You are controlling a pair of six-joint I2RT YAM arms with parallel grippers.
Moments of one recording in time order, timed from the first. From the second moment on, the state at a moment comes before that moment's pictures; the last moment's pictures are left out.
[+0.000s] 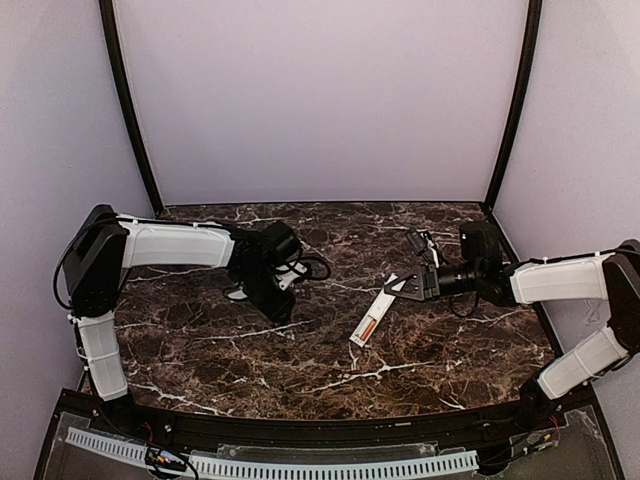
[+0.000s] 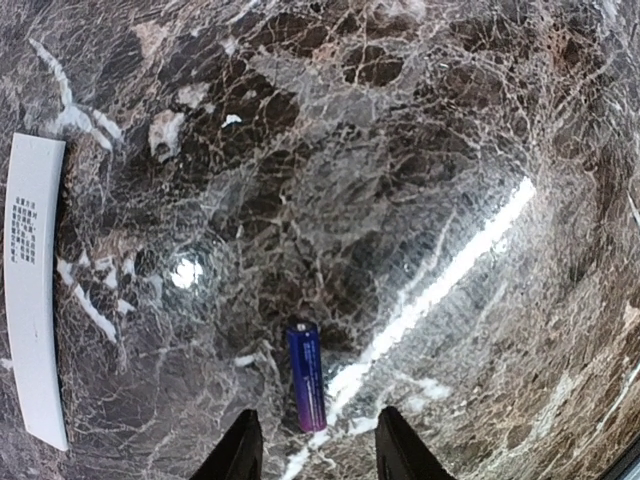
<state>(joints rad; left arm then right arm) -0.80 1.91 1.35 -0.75 0.03 -0.03 0.47 1.41 0.61 0.30 -0.98 0.53</state>
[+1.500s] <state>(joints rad) -0.99 1.51 1.00 0.00 0.20 -0.10 0.49 1.50 0.65 0.36 -0.96 0.74</state>
